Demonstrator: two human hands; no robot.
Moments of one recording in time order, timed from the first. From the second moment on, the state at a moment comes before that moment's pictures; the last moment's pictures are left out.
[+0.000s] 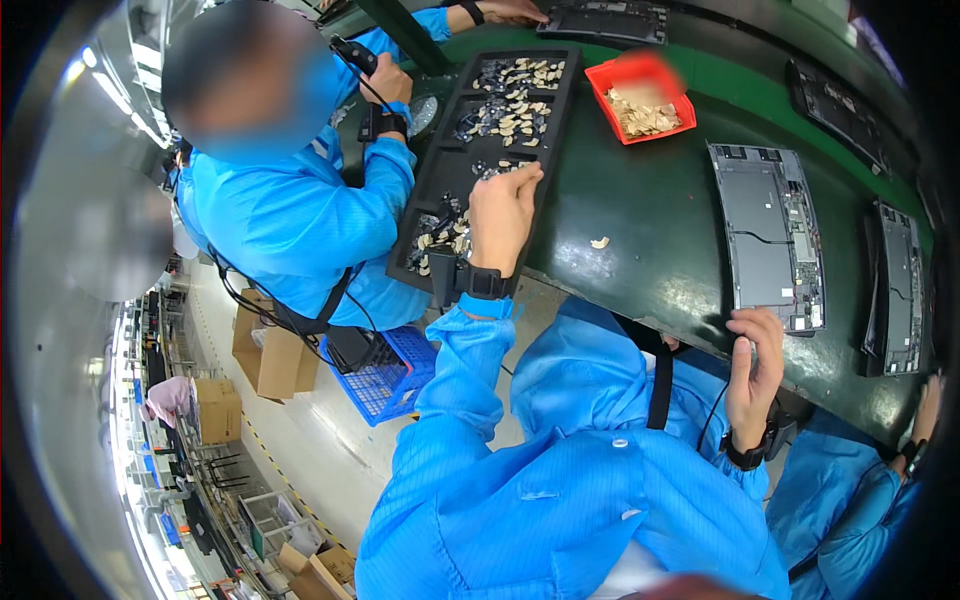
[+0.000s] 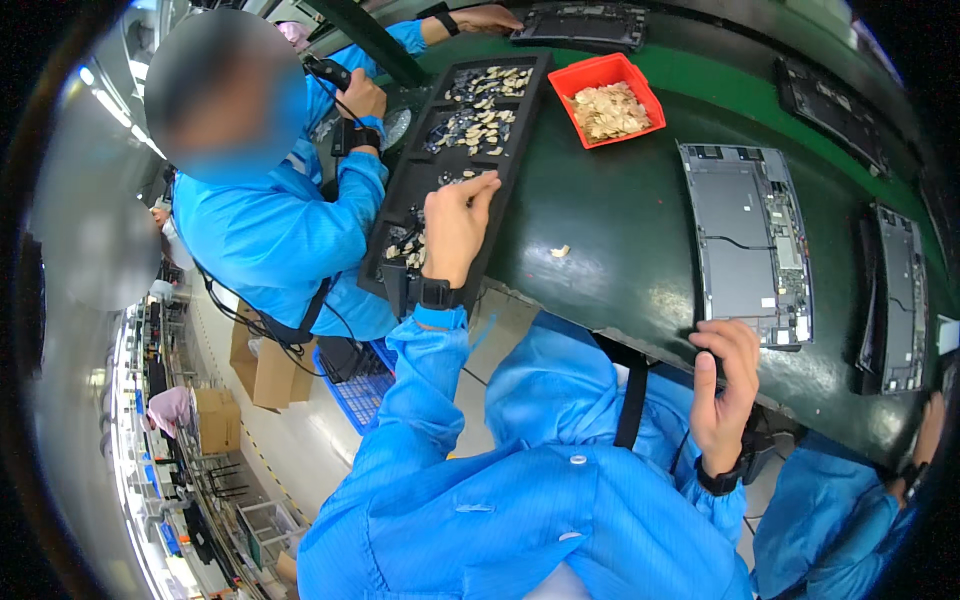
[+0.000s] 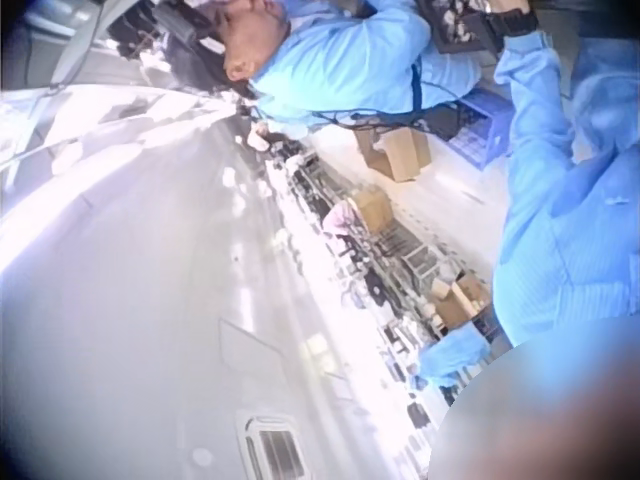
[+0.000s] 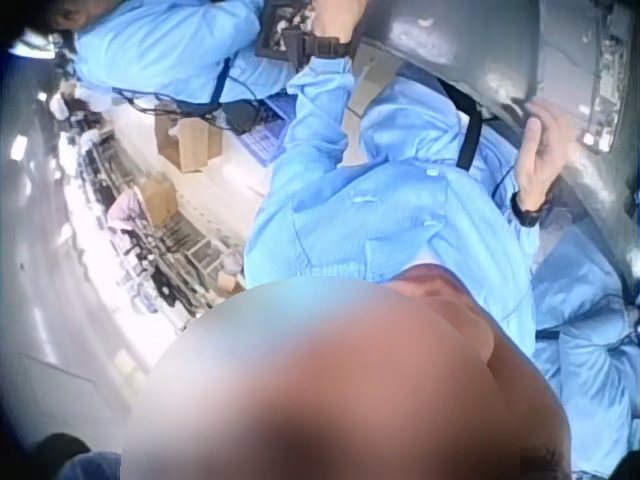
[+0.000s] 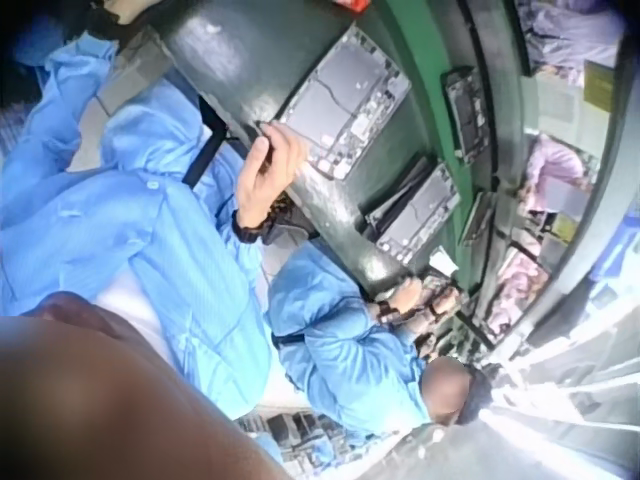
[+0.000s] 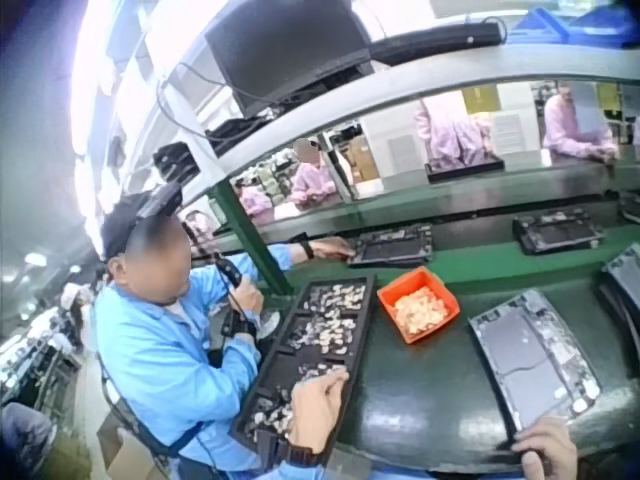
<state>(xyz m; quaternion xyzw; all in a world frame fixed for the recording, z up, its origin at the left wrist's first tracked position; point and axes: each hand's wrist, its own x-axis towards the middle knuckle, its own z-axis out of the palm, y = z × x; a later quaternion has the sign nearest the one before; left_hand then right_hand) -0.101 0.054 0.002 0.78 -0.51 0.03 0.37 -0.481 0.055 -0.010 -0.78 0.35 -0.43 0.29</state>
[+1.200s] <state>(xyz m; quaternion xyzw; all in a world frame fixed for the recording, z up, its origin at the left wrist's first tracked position) -0.288 0.155 0.008 0.57 -0.57 -0.14 0.58 -0.461 0.076 -0.002 -0.62 0.29 -0.36 0.64</state>
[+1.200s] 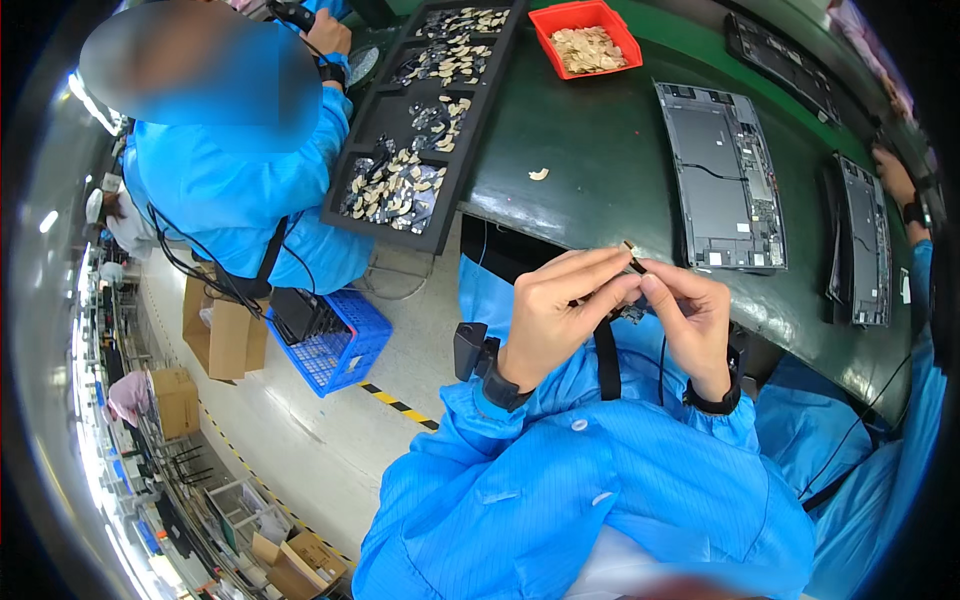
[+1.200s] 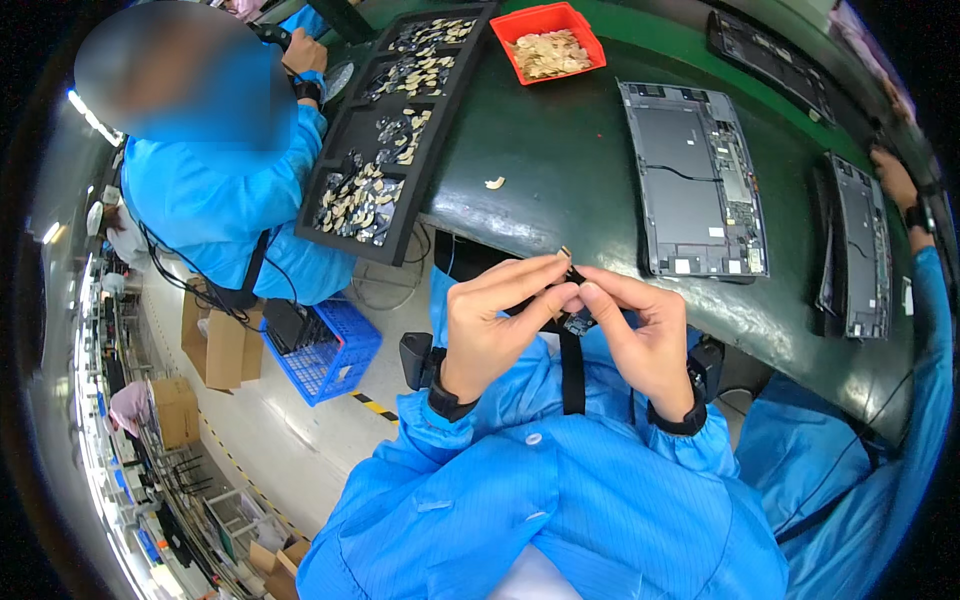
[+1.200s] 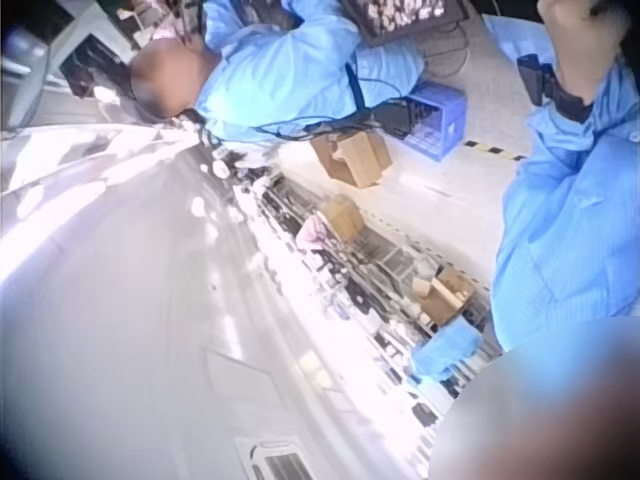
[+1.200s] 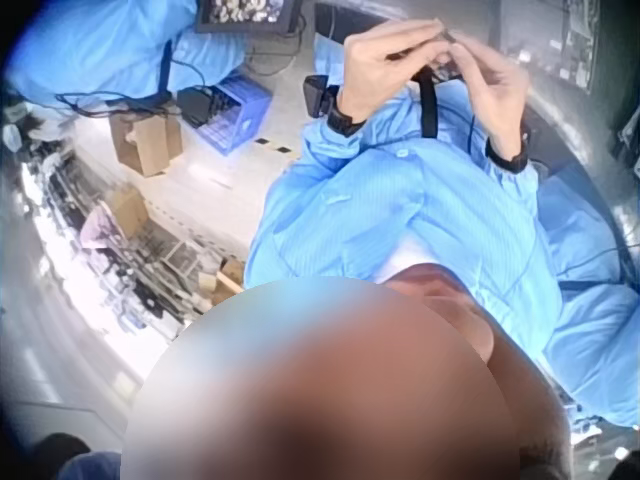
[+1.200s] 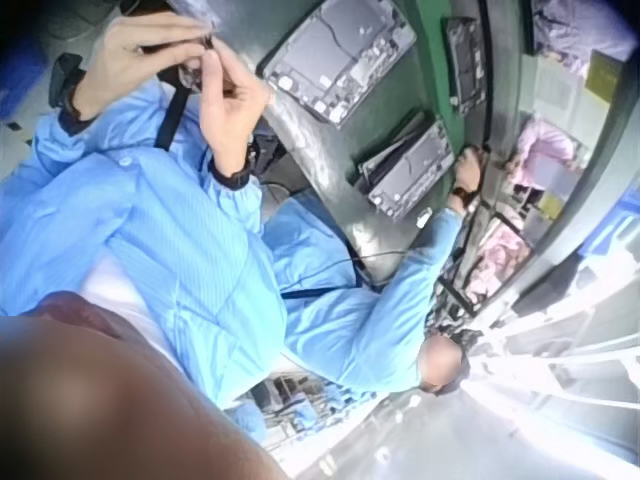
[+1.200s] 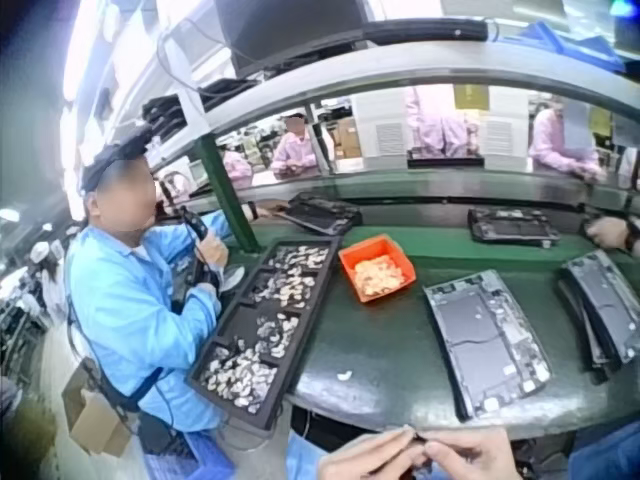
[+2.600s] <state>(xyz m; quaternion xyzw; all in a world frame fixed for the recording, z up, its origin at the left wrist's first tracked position) -0.251 -0.005 0.015 0.49 -0.70 -0.14 0.50 -0.442 -0.028 0.027 -0.64 0.44 -0.36 0.52</state>
